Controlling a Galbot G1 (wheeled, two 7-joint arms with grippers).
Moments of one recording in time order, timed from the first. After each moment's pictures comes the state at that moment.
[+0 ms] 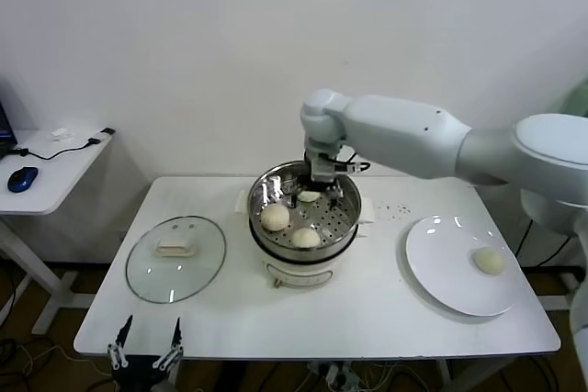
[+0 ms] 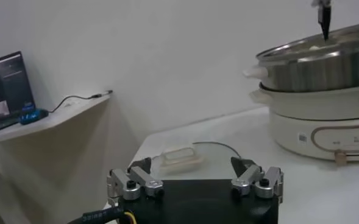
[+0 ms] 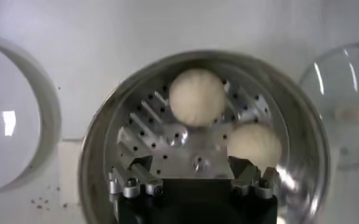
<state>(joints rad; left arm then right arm) 1.91 -1.55 -0.68 -2.09 0.13 -0.11 -0.03 0.66 1.25 -1.40 1.07 0.01 0.57 -1.13</state>
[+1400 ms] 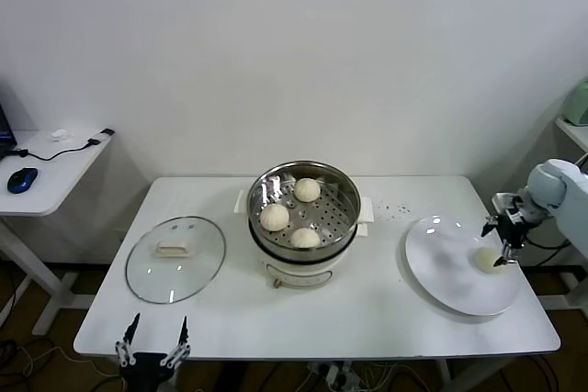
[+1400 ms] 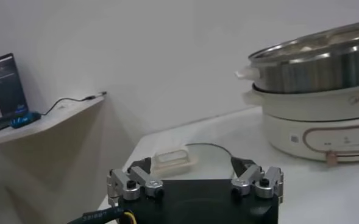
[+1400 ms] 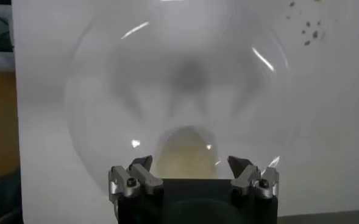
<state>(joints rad) 1.90 -1.57 -0.67 -2.09 0.17 -0.09 -0.03 0.04 0.68 -0.76 0.75 -0.15 0.10 -1.20</state>
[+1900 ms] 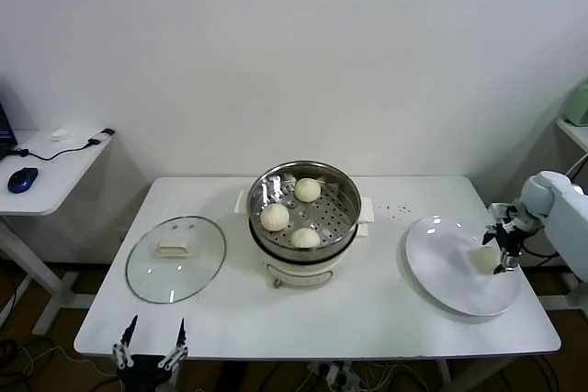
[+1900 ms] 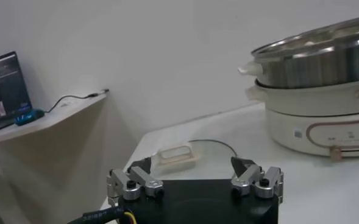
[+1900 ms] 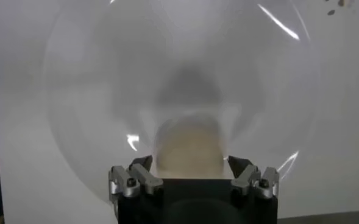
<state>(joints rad) 1.90 -1.57 -0.67 -2.09 0.17 -0.09 -0.03 -0.03 0.77 -0.63 0.60 -0.27 0.15 -1.20</state>
